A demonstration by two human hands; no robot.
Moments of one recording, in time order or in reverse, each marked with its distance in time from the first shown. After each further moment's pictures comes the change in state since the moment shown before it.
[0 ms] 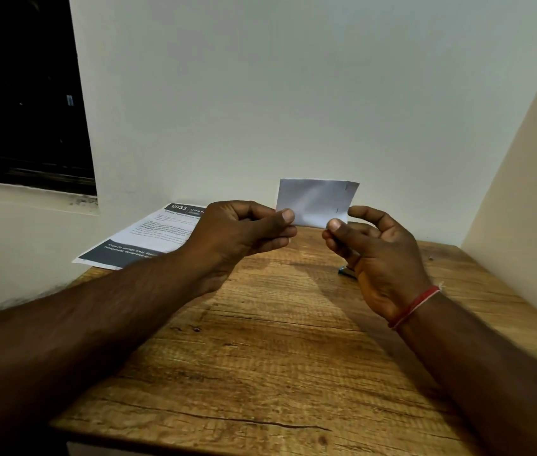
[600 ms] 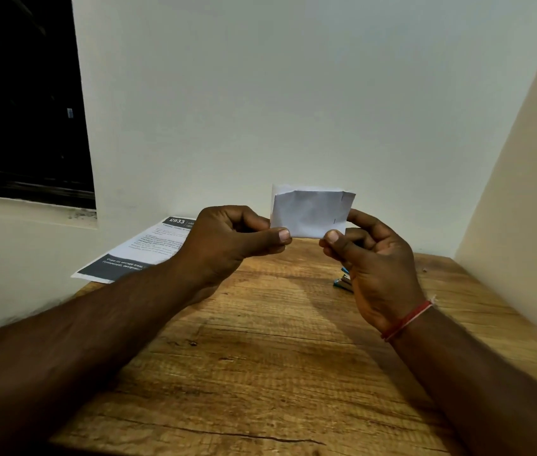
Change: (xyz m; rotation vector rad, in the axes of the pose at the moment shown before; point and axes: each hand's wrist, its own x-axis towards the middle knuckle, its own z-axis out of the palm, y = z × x) left_hand 0.007 0.005 -0.006 0.132 0.005 0.166; right_hand -0.001 -0.001 0.002 -0.096 -0.080 -0.174
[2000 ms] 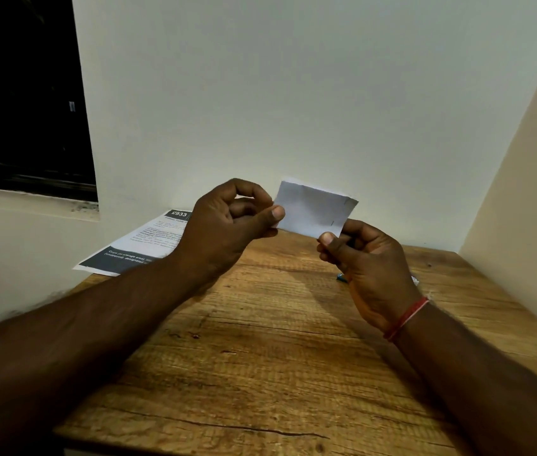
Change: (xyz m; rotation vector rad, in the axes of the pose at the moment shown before) left_hand 0.005 -0.006 -0.003 0.010 0.040 0.138; right_hand 0.005 0.025 -0.009 -0.072 -0.045 0.062
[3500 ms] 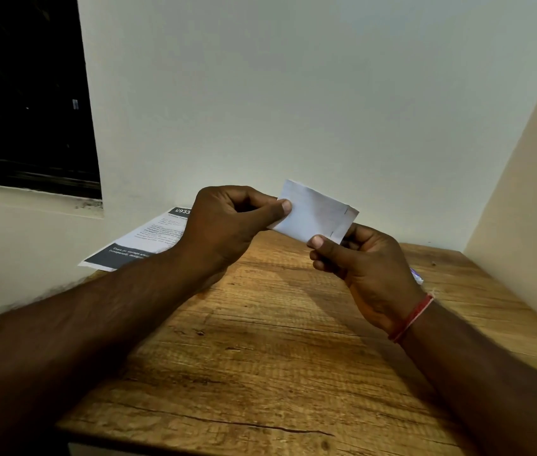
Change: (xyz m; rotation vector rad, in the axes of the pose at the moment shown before) left_hand -0.003 0.012 0.004 0.156 0.076 0.019; right_hand -0.004 -0.008 0.006 -0.003 -0.081 0.112
